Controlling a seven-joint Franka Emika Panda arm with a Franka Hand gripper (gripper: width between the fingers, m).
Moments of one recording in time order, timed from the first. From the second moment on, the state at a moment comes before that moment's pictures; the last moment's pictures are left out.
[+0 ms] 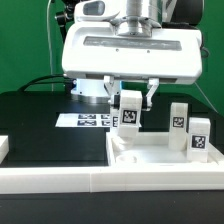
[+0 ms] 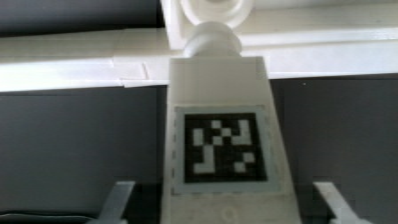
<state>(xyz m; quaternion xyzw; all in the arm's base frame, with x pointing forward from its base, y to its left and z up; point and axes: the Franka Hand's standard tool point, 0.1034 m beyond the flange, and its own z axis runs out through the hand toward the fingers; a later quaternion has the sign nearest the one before) 0.639 0.002 0.116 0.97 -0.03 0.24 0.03</state>
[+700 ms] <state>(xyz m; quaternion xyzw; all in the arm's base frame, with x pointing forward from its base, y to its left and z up) 0.633 0.011 0.111 0.96 -0.02 0.26 0.03</state>
